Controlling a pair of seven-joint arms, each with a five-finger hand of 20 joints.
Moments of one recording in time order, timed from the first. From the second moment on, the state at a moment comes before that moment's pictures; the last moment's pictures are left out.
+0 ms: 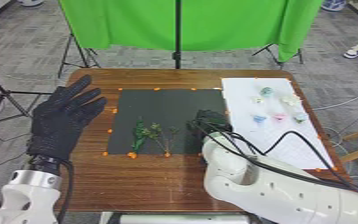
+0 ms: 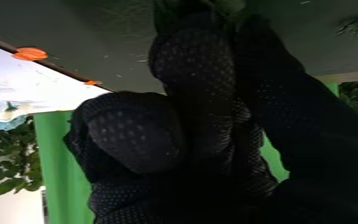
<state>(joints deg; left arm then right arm) 129.2 -51.0 -95.8 -138.6 32.5 18.1 13.3 -51.5 -54.9 14.8 -105.7 -115.3 2.7 65.9</state>
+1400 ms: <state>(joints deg) 130.1 -50.5 -96.2 -138.7 32.5 18.2 14.5 -52.7 -47.4 22.3 -111.4 -119.7 13.2 66.7</state>
